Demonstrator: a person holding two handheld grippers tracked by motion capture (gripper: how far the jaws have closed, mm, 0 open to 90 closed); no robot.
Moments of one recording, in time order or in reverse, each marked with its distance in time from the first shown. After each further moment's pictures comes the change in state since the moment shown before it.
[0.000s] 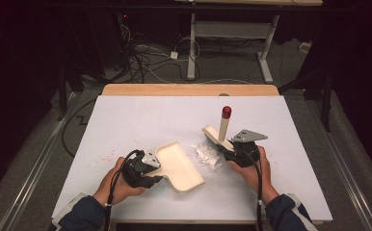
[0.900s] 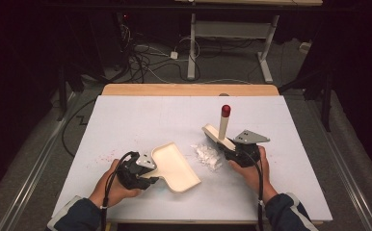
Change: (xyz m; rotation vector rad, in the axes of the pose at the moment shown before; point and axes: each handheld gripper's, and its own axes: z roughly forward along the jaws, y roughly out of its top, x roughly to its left) left arm 0.003 -0.013 -0.004 -0.011 0.004 -0.019; right arm -0.005 -0.007 0.003 -0.090 0.002 -0.024
